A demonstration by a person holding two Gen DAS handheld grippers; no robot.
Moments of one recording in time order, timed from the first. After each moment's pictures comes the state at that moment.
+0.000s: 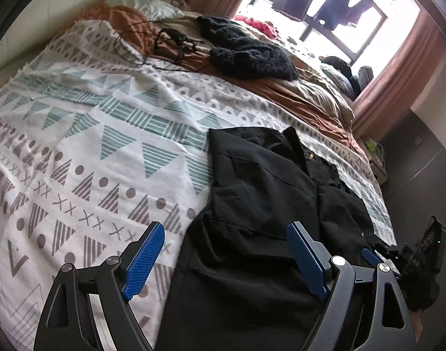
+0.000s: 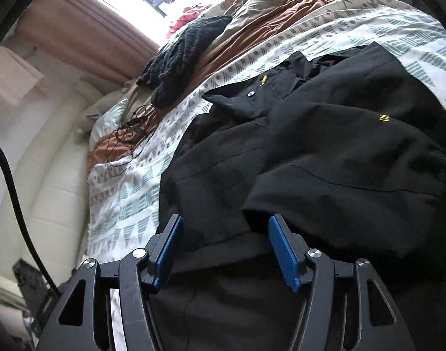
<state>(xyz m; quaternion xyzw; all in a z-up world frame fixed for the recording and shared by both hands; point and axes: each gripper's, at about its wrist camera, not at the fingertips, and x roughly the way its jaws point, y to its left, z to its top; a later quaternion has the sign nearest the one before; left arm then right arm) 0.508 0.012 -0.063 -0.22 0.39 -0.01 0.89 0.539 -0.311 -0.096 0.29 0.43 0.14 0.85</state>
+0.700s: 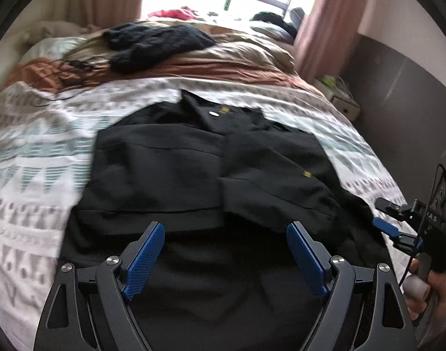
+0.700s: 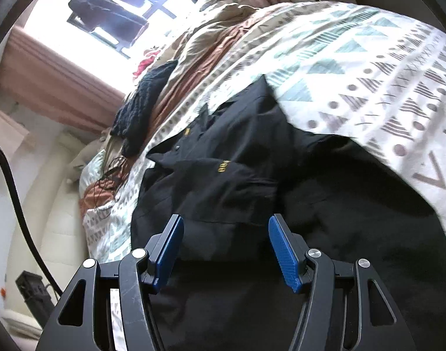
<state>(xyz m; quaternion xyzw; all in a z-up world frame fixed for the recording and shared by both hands) 0.518 -0.202 -0.060 -0.07 0.42 -0.11 0.90 0.487 -0.491 -0.097 0.36 0.40 0.06 0.84</state>
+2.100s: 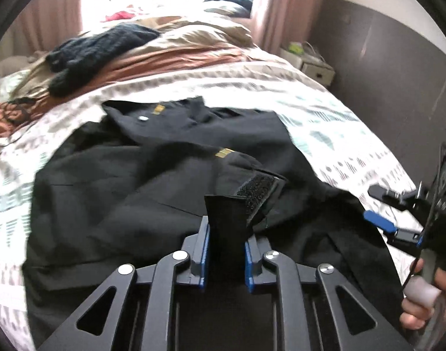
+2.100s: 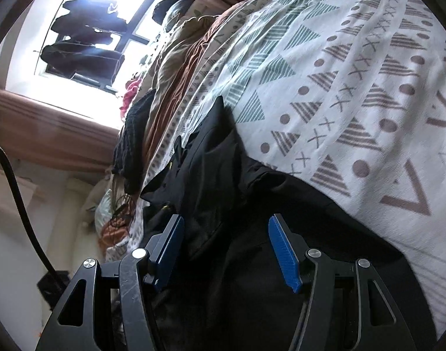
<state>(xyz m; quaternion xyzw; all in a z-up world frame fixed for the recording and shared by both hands) 0.577 -0.291 -0.064 0.01 0.43 -0.16 0.89 0.514 -0.562 -0.135 0.47 0.37 0.05 0.80</state>
